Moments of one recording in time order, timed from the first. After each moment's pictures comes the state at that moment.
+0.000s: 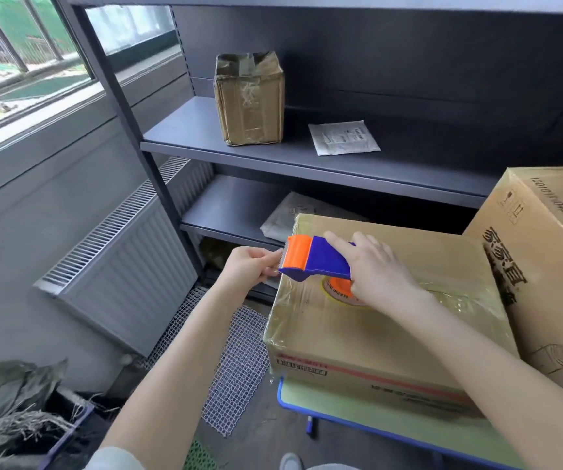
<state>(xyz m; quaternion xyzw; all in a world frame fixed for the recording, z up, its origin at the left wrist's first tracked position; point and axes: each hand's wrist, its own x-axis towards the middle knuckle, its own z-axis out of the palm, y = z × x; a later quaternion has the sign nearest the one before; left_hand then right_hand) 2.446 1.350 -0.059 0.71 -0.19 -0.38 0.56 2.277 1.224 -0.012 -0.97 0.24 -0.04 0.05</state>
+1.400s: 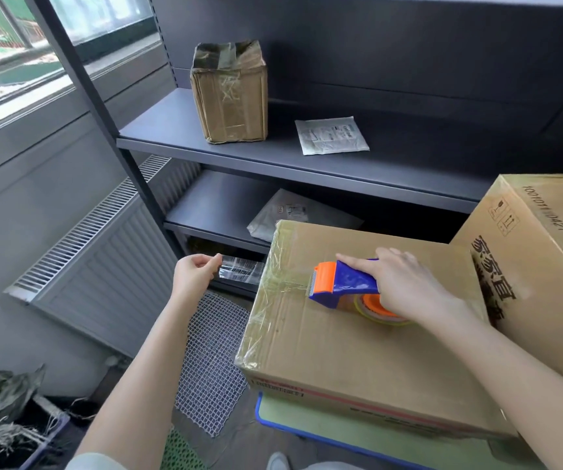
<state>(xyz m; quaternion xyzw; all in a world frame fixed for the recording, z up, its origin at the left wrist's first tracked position) 2.503 1.349 -0.109 0.84 -0.13 -0.18 0.50 2.246 1.154 -0.017 -0.97 0.24 0.05 0.03</state>
